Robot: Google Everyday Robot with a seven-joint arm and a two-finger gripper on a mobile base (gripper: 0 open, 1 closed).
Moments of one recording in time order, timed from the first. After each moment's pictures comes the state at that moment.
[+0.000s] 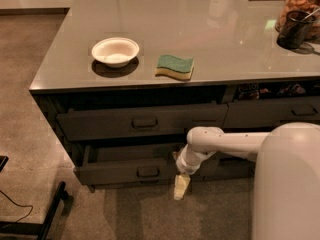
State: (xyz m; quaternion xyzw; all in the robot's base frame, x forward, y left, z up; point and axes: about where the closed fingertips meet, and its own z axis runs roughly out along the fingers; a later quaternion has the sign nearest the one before) arm 0.554 -0.078 0.407 -0.68 0.71 0.14 0.13
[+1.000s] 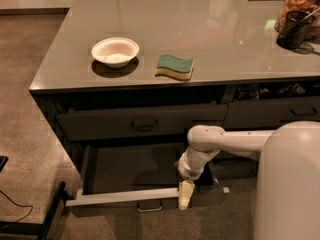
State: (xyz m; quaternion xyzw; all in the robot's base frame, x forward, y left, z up) arm 0.503 -0.083 0.424 -0.68 0.70 0.19 0.05
